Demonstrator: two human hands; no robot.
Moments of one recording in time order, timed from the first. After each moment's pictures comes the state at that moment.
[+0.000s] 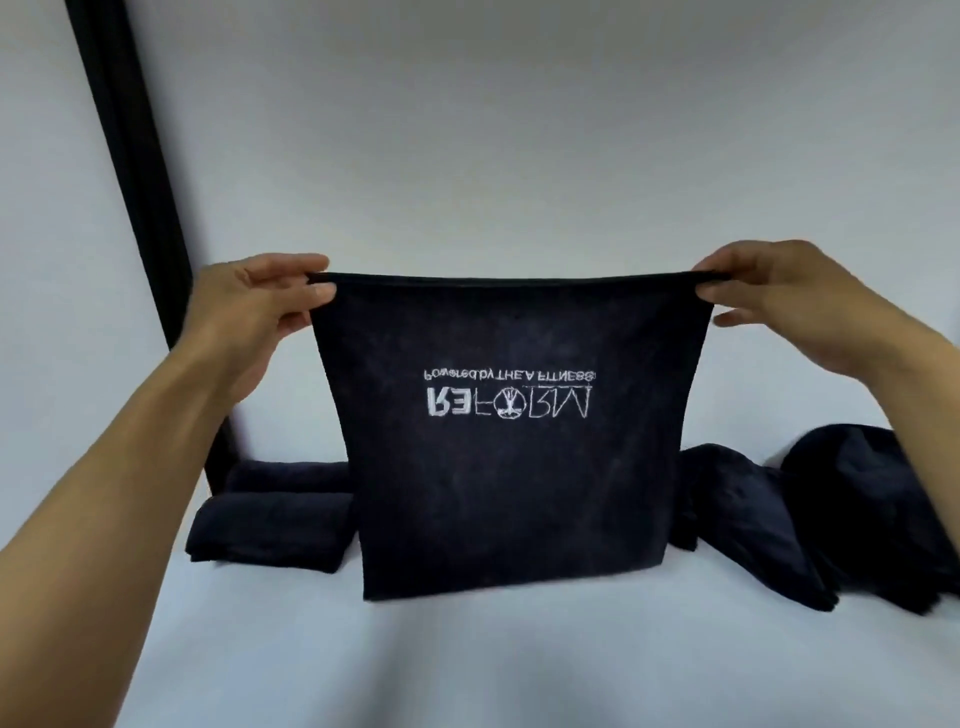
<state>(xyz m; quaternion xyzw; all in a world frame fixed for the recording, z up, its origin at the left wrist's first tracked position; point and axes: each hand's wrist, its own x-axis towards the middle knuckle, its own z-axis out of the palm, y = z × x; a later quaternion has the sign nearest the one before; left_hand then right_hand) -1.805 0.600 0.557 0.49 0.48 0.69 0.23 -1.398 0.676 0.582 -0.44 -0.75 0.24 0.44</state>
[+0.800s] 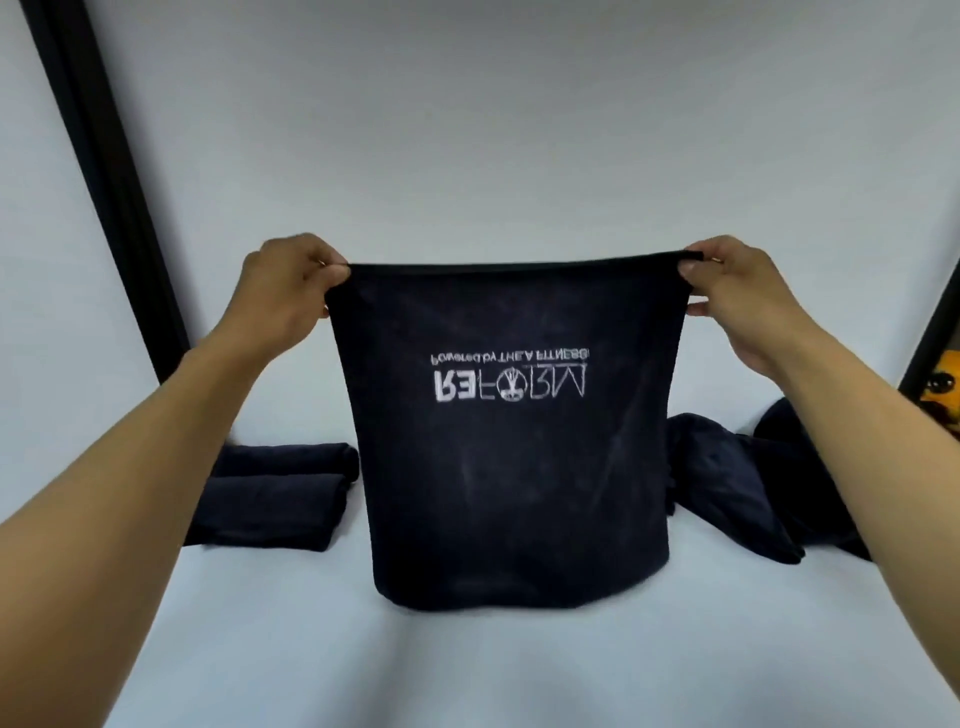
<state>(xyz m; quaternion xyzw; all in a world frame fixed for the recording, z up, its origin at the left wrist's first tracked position) -1.790 0.633 0.552 0.61 0.62 0.50 0.00 -1.410 0.694 0.548 -0.46 -0.65 0.26 0.55</state>
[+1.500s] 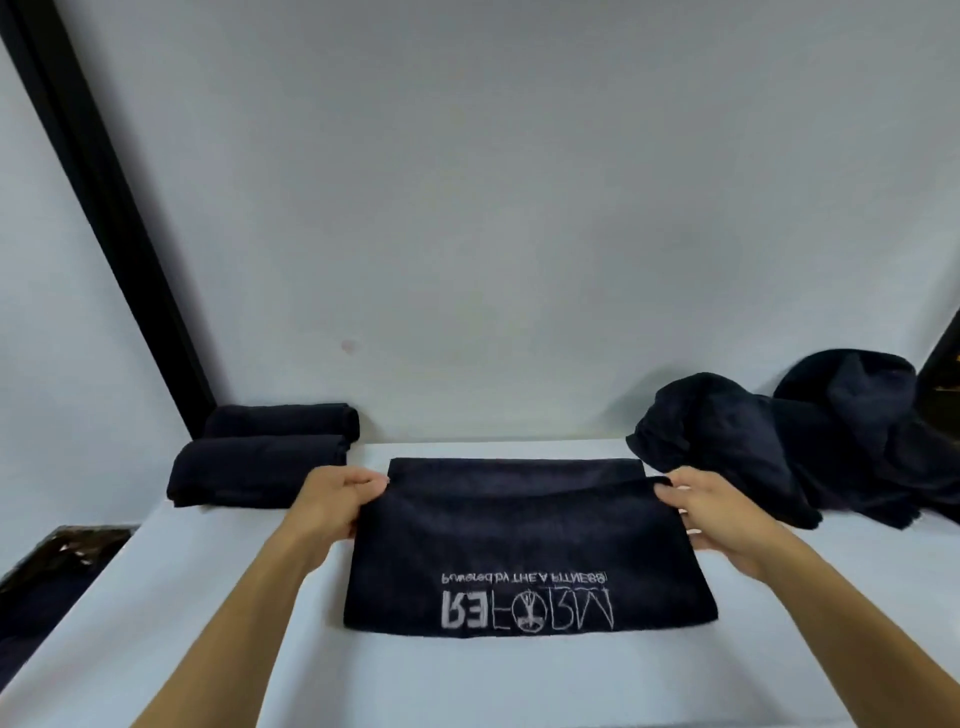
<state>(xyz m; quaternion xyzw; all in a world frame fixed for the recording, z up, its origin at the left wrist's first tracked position) -1.779 0.615 0.326 0.40 0.68 0.45 0.41 -1.392 0.665 0.336 -0.61 -0.53 0.50 0.31</state>
